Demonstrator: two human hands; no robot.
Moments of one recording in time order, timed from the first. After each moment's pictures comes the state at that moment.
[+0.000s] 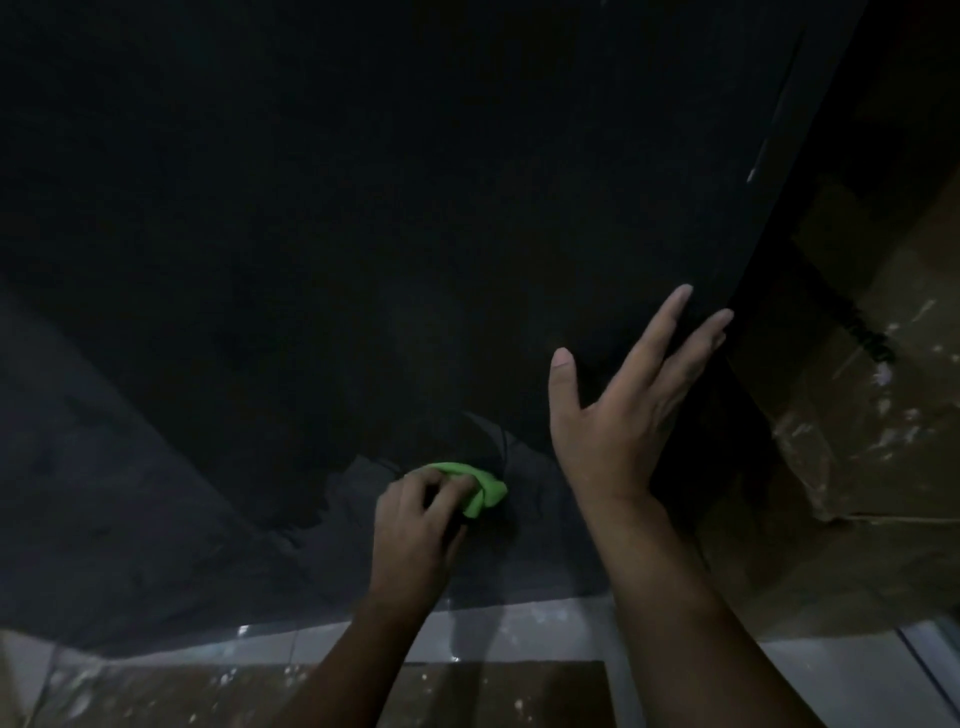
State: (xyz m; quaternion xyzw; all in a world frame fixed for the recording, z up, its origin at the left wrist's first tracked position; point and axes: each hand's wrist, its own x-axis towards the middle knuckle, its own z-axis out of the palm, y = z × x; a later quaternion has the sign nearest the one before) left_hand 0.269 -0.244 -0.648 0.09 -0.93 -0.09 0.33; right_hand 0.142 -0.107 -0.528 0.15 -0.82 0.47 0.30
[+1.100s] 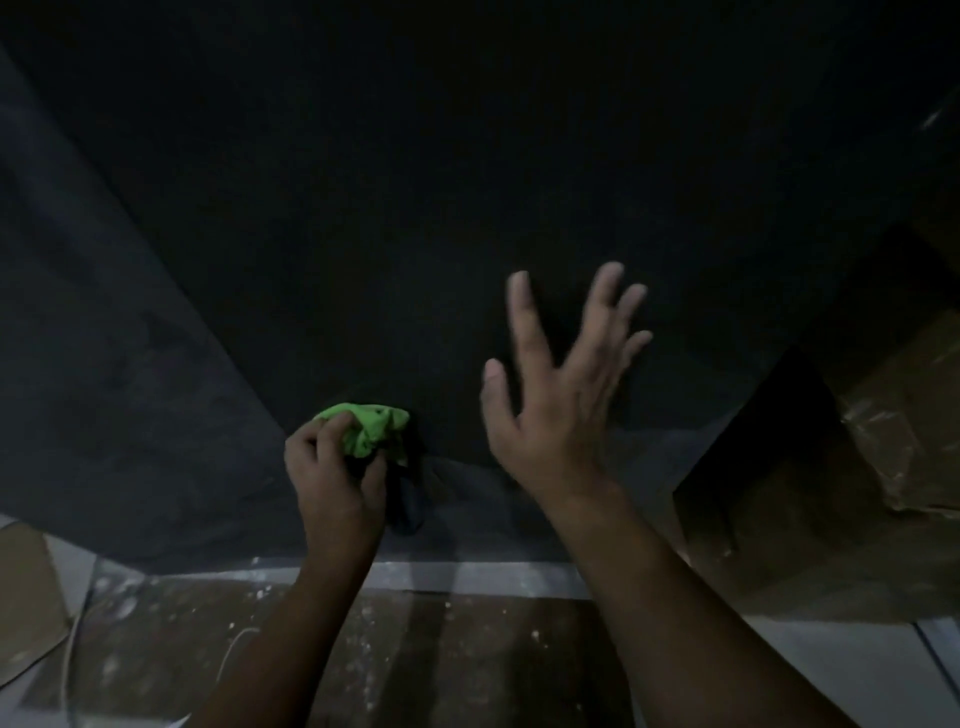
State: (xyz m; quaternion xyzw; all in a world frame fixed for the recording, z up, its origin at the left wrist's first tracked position) left_hand 0.340 -0.310 -0.632 0.33 -0.80 -0.25 0.43; right_hand 0.203 -0.174 -0.543 0.37 -0.81 0.36 0.27
